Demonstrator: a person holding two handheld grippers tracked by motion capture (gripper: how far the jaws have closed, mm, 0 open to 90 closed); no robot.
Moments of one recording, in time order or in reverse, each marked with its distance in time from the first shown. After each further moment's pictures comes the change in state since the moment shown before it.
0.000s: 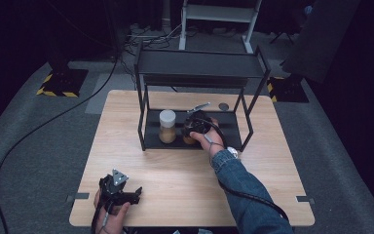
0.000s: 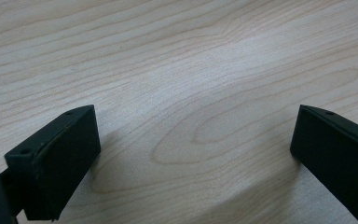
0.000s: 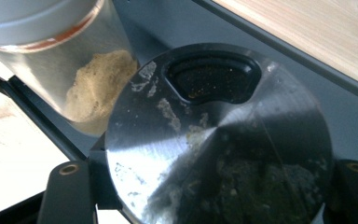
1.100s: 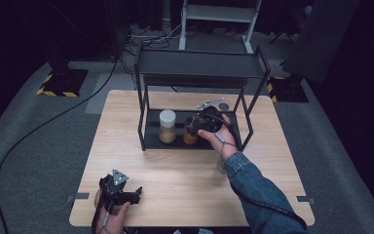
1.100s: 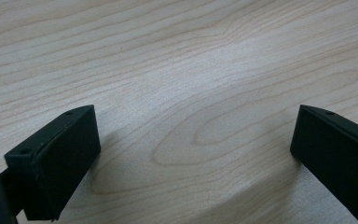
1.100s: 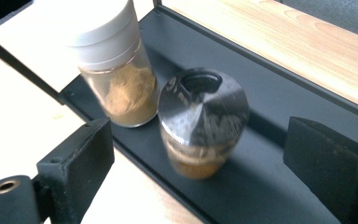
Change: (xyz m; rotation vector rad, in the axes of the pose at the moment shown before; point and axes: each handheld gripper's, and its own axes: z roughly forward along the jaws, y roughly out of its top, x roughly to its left) left arm -0.001 0.001 0.000 0.002 0.004 -0.004; right arm 0.002 -0.002 -0.072 -0.046 0.004 0.050
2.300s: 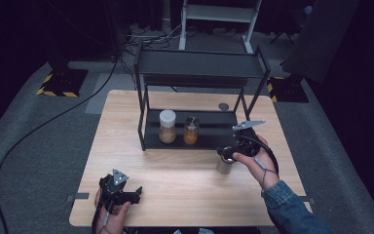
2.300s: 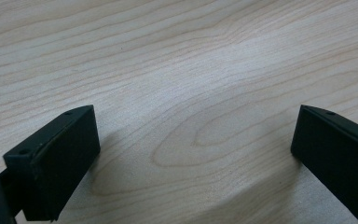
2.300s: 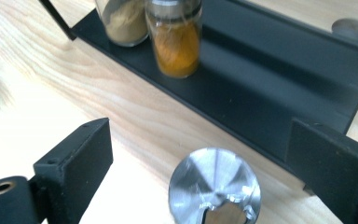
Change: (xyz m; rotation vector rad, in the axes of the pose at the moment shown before) left arm 0.000 0.000 0.000 0.001 0.001 -0.002; right arm -0.019 -0.084 -0.089 0.006 0.002 0.019
